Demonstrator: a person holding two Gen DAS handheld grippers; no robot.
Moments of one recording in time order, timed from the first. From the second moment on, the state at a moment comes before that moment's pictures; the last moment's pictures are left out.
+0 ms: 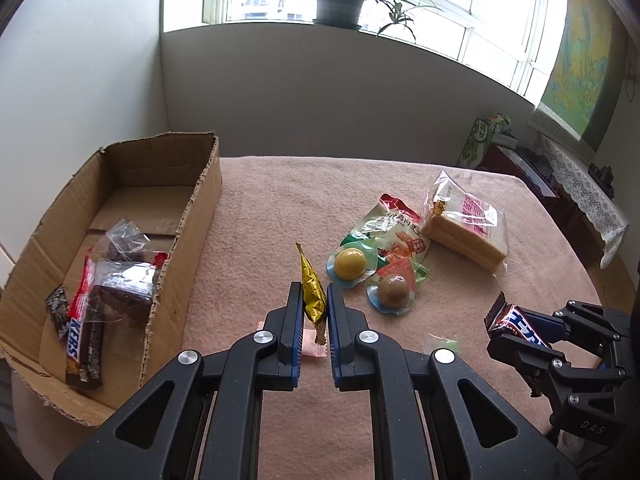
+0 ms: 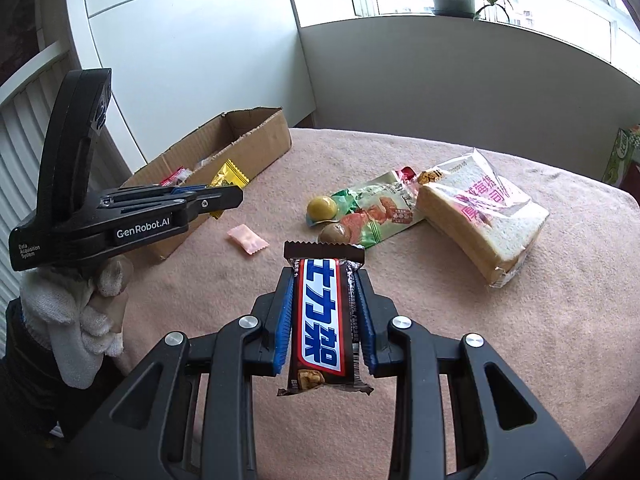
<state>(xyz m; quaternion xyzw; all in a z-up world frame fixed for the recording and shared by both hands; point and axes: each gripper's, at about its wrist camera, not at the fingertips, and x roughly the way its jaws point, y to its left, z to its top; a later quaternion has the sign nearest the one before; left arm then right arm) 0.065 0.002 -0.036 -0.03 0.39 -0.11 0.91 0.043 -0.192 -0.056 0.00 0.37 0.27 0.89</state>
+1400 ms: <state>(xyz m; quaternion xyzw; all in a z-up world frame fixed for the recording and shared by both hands) 0.042 0.150 -0.032 -0.10 0.35 -0.01 0.93 0.139 0.004 -0.027 -0.01 0.36 0.33 0.87</state>
